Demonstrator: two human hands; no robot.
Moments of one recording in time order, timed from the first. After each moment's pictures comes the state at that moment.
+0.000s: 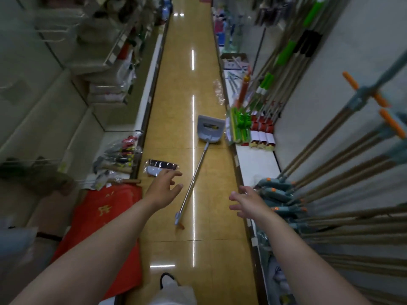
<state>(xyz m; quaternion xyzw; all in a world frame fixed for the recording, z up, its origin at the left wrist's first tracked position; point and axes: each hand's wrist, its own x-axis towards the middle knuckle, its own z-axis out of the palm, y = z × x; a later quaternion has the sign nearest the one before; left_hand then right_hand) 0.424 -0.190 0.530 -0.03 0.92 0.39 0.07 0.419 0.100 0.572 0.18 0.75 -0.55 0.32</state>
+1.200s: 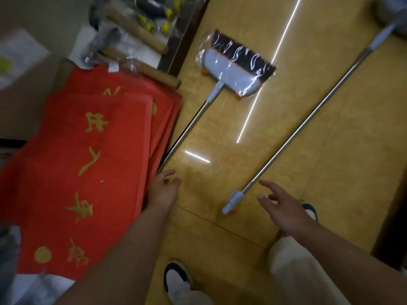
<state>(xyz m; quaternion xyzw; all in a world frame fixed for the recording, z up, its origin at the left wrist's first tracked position) 0.361 -0.343 -0.088 -0.63 0.60 0.48 0.11 0.215 -0.094 -0.048 0.01 0.80 -0.28 0.53</state>
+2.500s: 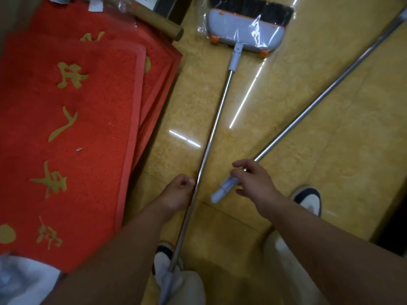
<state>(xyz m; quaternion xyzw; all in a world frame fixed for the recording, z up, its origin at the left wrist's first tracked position) 0.417 -0.288 -0.160 -0.57 0.51 0.60 0.23 0.263 -0.151 -0.110 0.16 0.73 -0.42 0.52</state>
